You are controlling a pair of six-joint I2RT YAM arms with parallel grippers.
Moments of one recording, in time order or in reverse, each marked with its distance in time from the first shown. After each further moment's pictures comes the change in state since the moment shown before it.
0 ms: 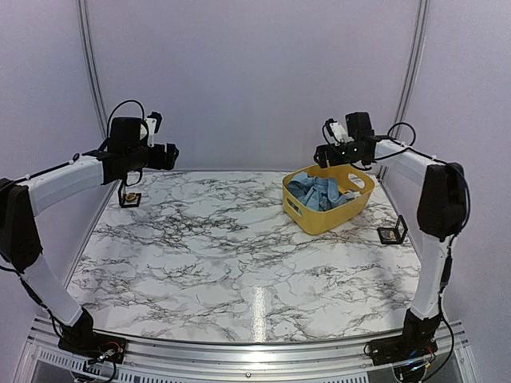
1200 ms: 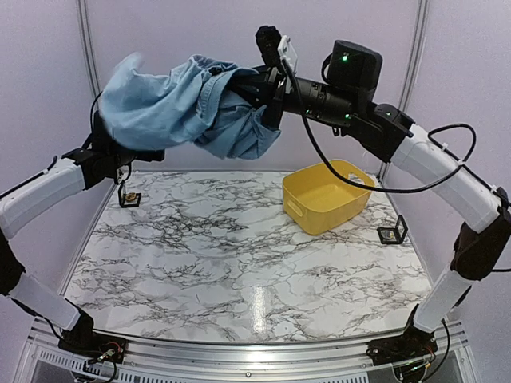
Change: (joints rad) left arm -0.074 -0.182 -0.048 -0.034 -0.163 0.043; right arm 0.686 -0.340 0.182 0.226 -0.336 -0.314
